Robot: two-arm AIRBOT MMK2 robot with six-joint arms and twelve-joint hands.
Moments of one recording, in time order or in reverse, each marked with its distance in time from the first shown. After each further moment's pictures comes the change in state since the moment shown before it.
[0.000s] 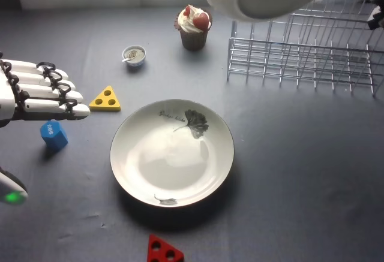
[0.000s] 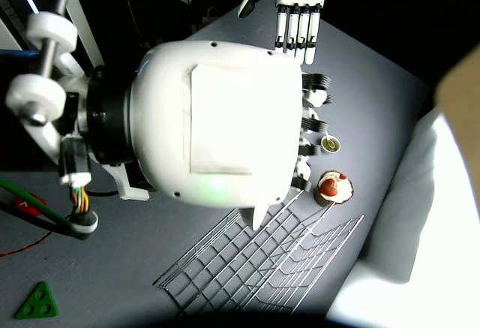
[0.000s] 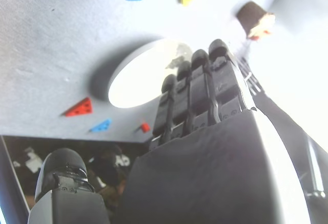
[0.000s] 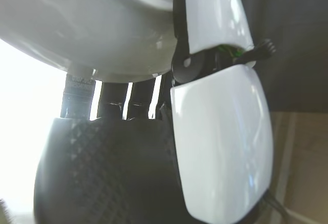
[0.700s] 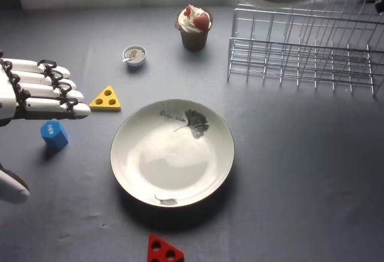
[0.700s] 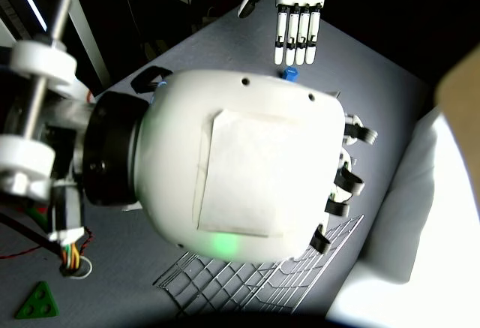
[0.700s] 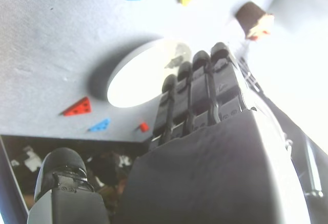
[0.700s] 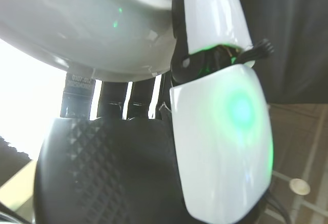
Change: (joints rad) left arm 0.000 -0.010 0.006 -0.017 -0.004 0.000; right arm 0.049 -0.013 0.067 0.124 -0.111 -0.035
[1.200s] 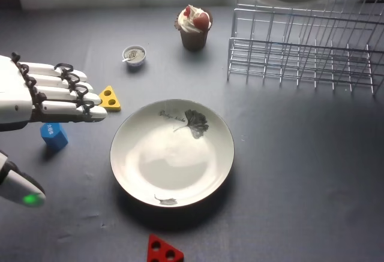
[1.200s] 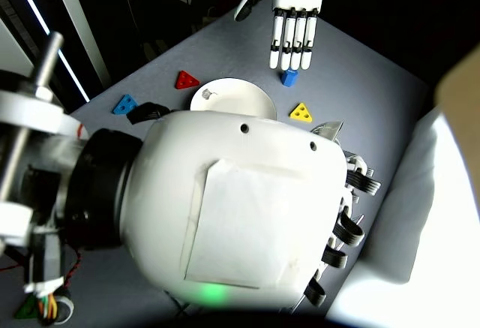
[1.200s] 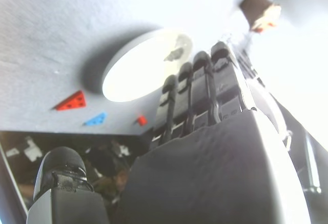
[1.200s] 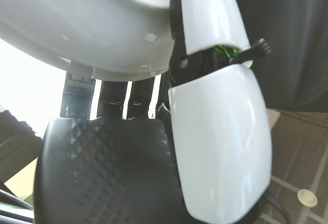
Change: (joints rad) left arm 0.000 -0.033 0.007 -0.021 -0.027 0.000; right arm -0.010 -0.002 0.037 0.027 -0.027 -0.030
